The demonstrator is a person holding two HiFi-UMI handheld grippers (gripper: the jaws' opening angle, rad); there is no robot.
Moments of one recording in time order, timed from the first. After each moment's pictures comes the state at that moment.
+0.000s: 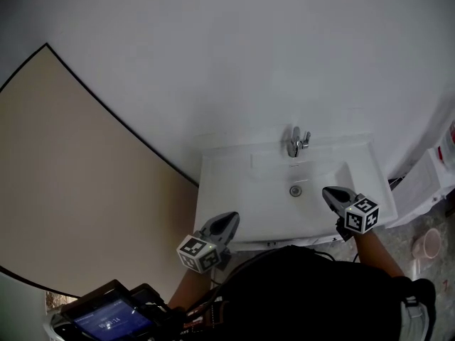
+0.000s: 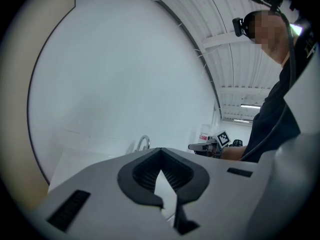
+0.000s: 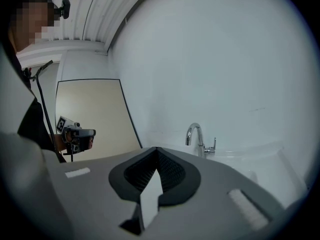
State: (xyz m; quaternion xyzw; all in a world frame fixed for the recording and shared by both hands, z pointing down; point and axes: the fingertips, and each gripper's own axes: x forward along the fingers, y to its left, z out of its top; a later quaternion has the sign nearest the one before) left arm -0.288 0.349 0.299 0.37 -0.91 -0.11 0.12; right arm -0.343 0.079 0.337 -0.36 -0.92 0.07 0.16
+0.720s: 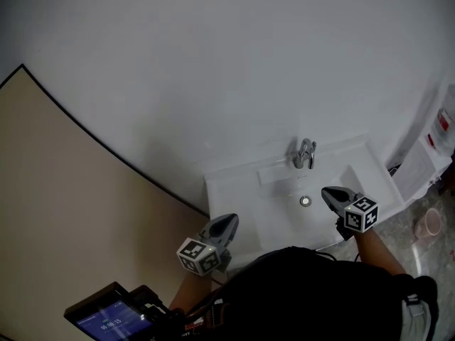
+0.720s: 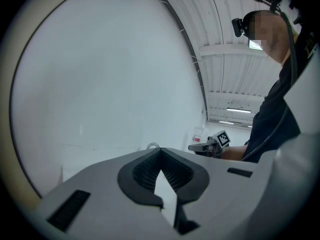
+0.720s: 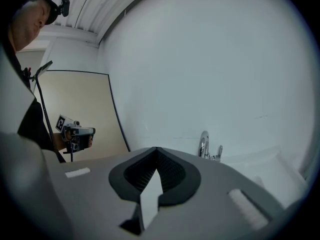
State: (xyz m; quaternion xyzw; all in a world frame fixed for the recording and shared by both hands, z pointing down) left arm -0.390 0.453 0.284 0.45 -0.88 -0.11 0.11; right arm -0.399 0.175 0.316 -0.28 -0.95 0.06 0.16
